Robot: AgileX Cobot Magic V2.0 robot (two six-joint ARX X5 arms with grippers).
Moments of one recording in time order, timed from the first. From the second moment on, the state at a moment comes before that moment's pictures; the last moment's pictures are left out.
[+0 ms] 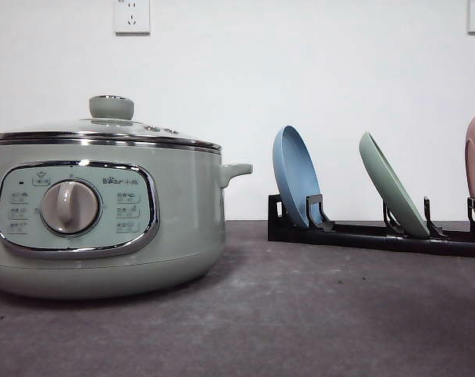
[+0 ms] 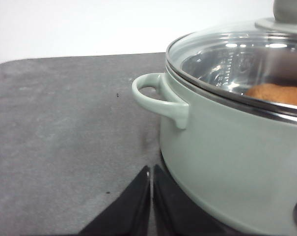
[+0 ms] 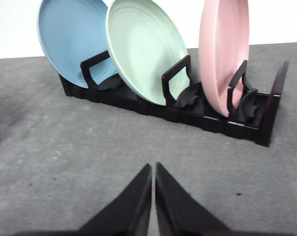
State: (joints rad) left_arx 0.02 0.01 0.03 -0.18 0.11 0.03; right_arx -0.05 0.01 0.02 -0.16 -0.20 0.12
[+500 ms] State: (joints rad) left_arx 0.02 0.01 0.07 -0.21 0.11 -0.42; right_arx -0.05 0.01 0.04 -0.18 -0.21 0.41
